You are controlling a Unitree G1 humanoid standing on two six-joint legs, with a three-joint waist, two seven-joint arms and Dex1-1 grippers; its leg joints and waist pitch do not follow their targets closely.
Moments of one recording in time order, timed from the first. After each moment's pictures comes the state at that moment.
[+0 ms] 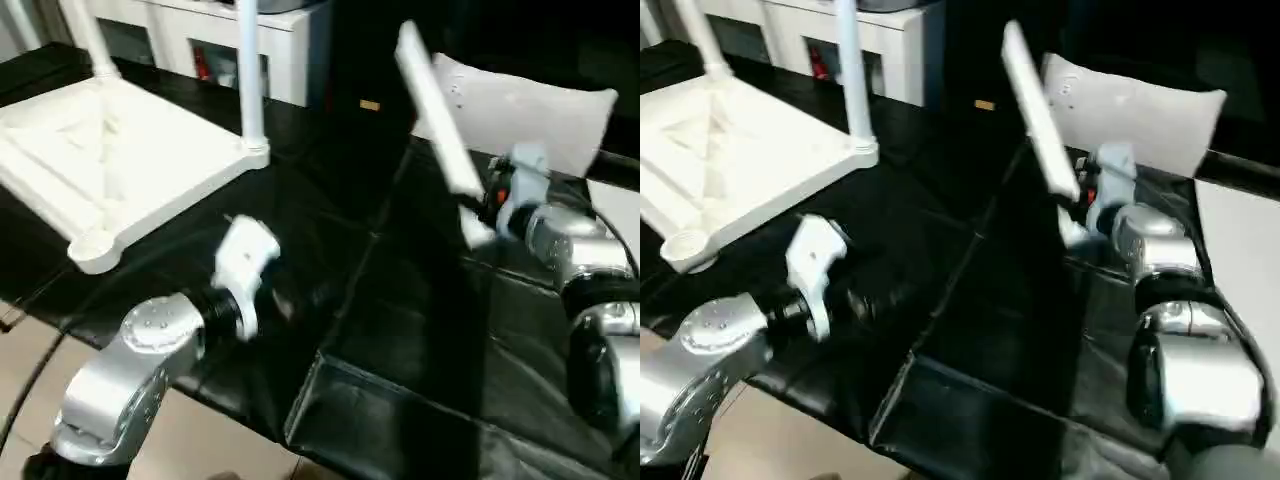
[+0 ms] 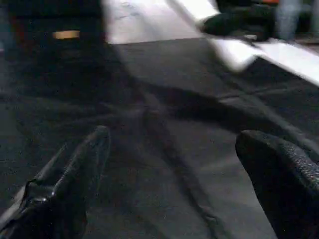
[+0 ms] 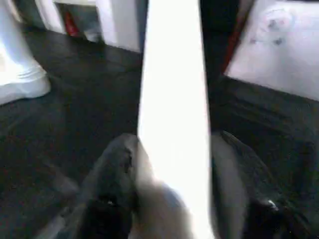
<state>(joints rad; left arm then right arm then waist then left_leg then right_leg) -0.21 0.34 -0.12 -0.38 -0.29 0.66 -0.42 -0.69 -0.28 -0.24 0.67 0.15 0.27 0.42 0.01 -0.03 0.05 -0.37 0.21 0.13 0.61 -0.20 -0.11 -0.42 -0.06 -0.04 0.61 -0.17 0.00</state>
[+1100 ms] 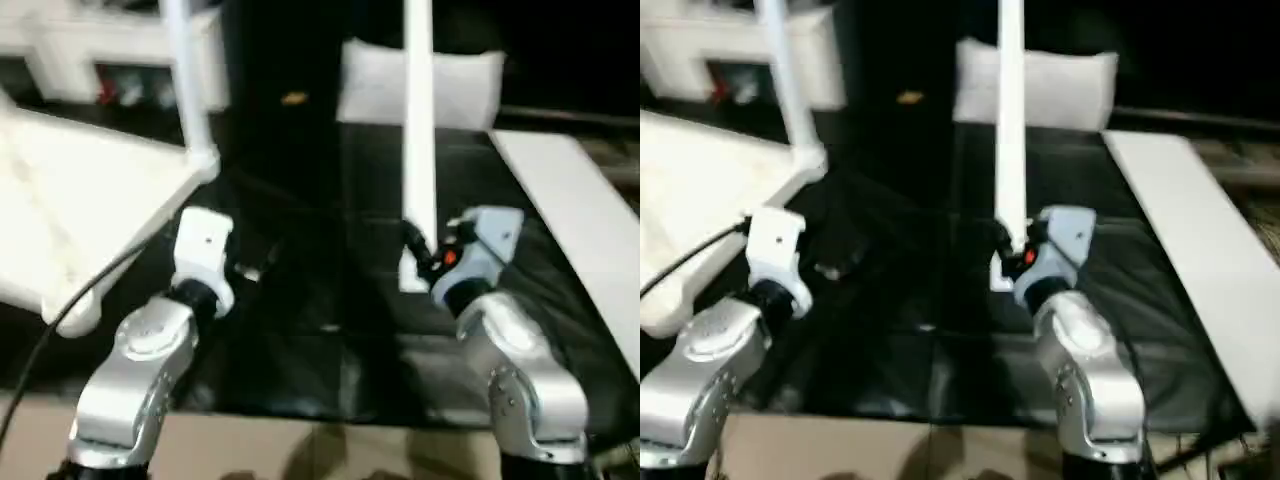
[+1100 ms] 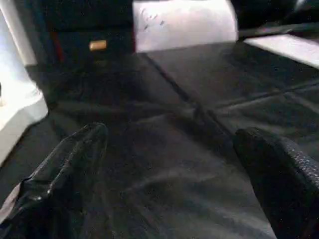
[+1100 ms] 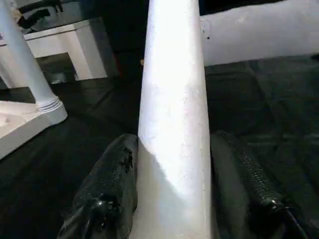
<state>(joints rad) -0.13 0.26 -0.04 -0.39 -0.18 0.59 -0.21 -0.15 0.05 -0.04 -0.31 0.23 0.59 0.12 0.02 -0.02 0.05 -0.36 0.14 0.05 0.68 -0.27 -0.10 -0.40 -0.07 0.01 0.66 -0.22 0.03</state>
